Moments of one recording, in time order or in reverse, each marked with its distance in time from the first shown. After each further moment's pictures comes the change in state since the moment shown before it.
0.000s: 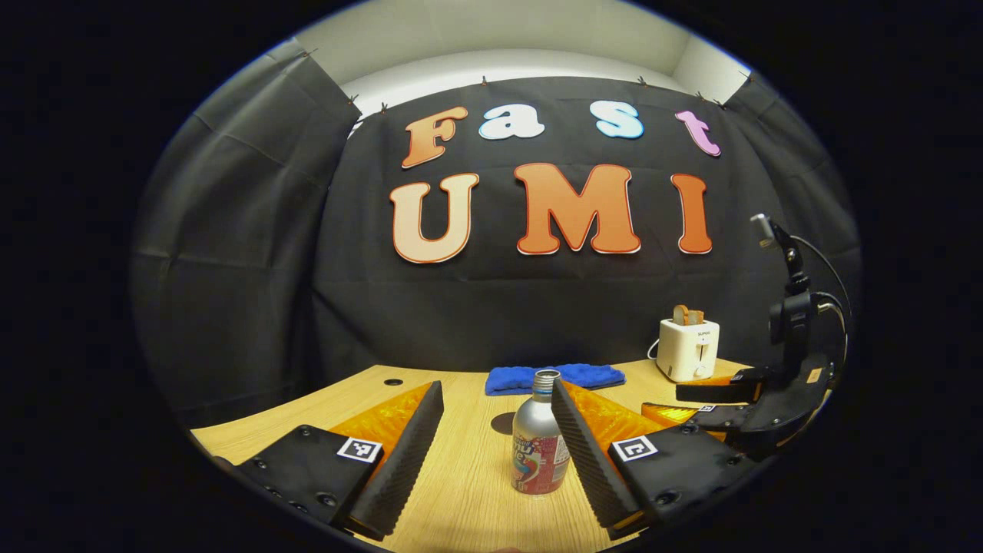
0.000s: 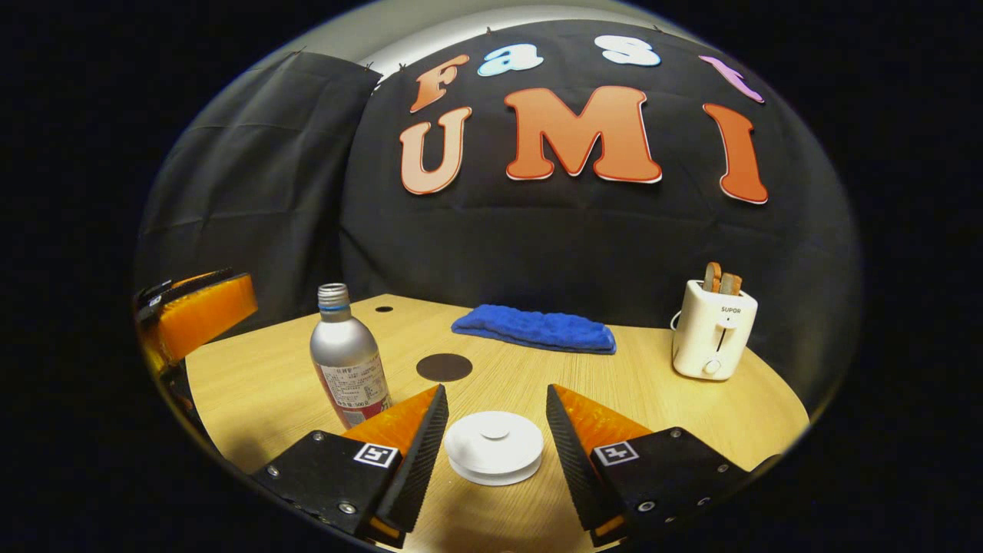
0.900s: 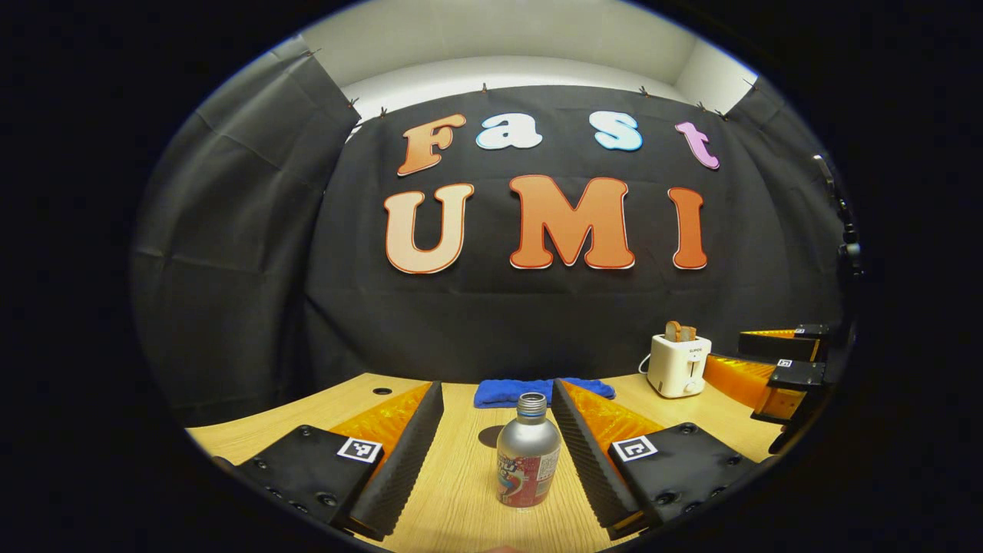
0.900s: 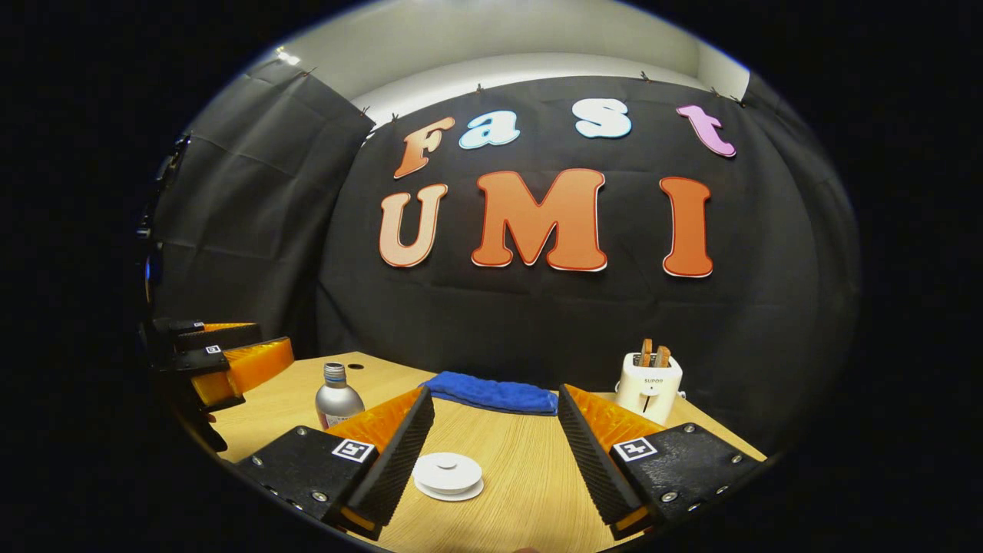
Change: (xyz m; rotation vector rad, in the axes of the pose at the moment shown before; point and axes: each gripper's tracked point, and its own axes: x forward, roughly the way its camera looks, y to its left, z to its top) left arm 0.007 -0.015 0.023 -0.028 -0.043 -0.029; right arm -0.090 -0.044 0.087 -0.036 -0.282 -0.120
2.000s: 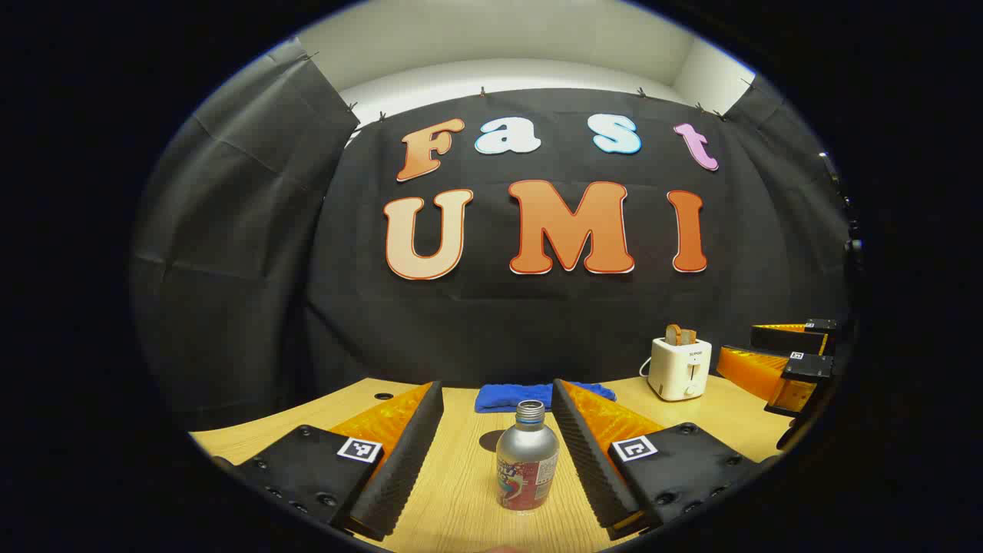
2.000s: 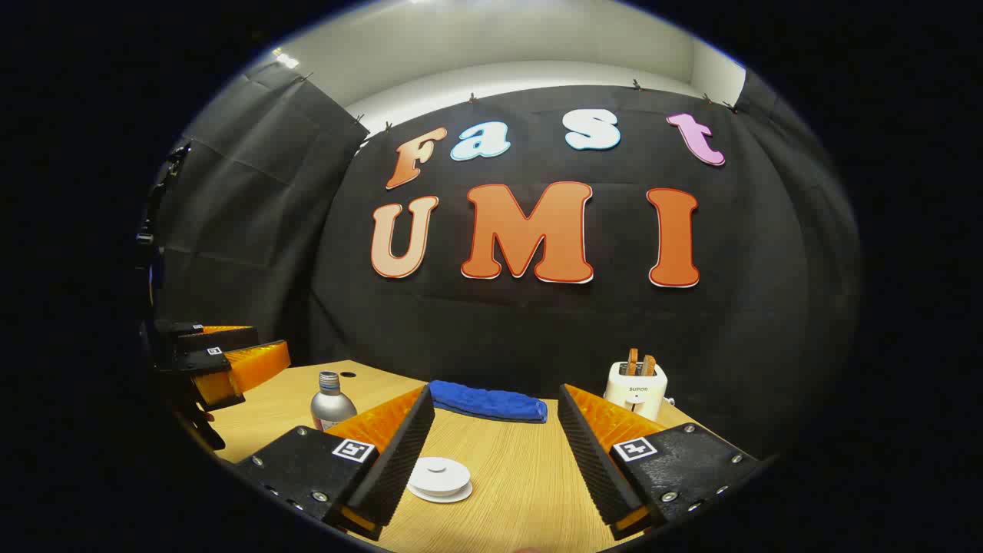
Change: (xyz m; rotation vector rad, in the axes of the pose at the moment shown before) left arm 0.000 -0.003 0.010 0.016 -0.017 0.006; right arm -0.013 -0.016 0.018 -0.001 -0.055 -0.043
